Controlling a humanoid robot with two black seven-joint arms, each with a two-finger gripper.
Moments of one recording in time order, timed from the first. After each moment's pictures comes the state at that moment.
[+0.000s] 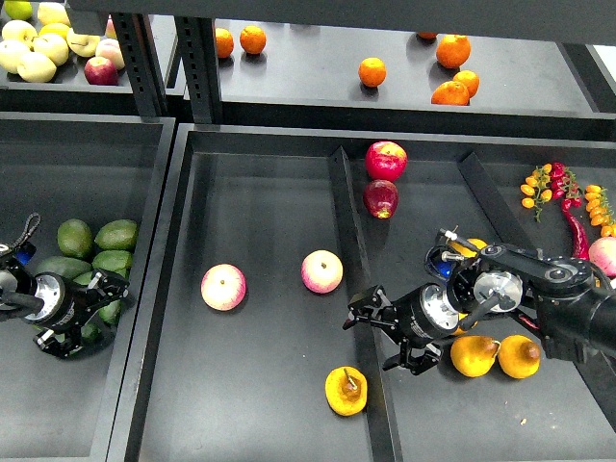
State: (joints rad) left arm -0.74 0.42 -0.21 -0.56 0.38 -0.49 0.49; right arm 0.91 -0.21 -0.10 0.77 -0.16 0.58 -0.49
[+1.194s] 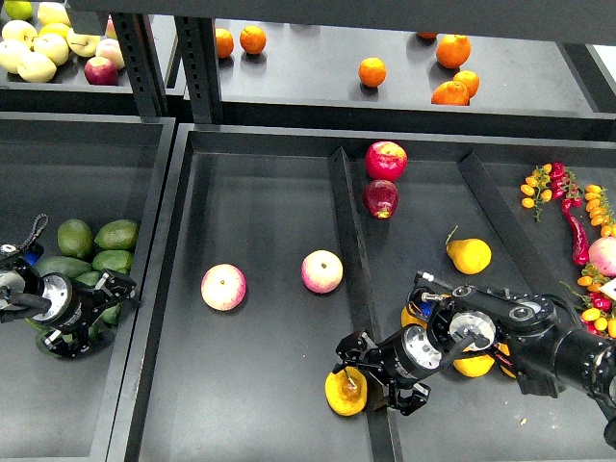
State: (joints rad) left arm -0.74 0.41 -0.21 -0.56 0.38 -0.49 0.49; right arm 0.84 -0.14 -0.08 0.68 -0.22 0.58 -0.49
